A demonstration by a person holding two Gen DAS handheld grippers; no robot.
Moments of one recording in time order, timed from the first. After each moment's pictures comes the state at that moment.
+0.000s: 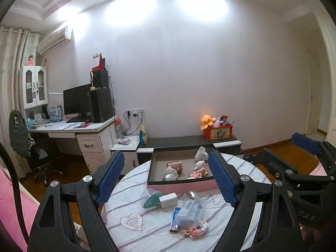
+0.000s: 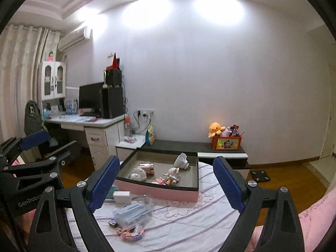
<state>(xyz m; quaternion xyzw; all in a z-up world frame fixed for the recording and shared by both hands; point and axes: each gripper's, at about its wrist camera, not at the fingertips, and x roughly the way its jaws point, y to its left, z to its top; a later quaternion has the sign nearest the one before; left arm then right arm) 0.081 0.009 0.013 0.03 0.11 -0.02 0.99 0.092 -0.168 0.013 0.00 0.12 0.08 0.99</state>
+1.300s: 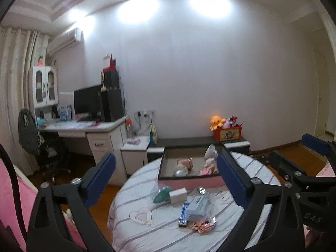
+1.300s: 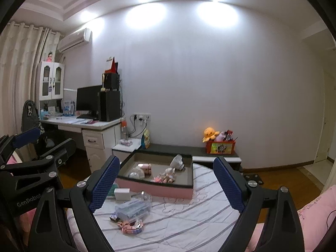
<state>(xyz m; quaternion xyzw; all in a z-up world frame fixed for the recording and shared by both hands) 0.073 0.014 -0.006 0.03 0.12 0.02 0.99 0.069 -0.166 0.007 -0.02 0.11 0.06 0.99</state>
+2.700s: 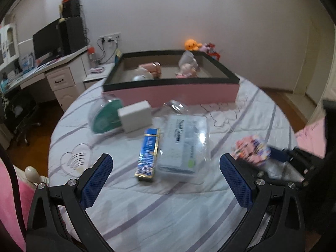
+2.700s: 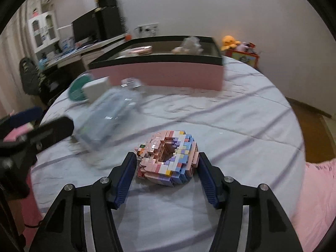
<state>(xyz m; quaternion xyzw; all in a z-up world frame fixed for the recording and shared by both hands) 0.188 -0.028 -0.163 0.03 0.37 -0.08 0.93 0.184 -0.182 -0.187 0.01 0.40 0.11 0.91</state>
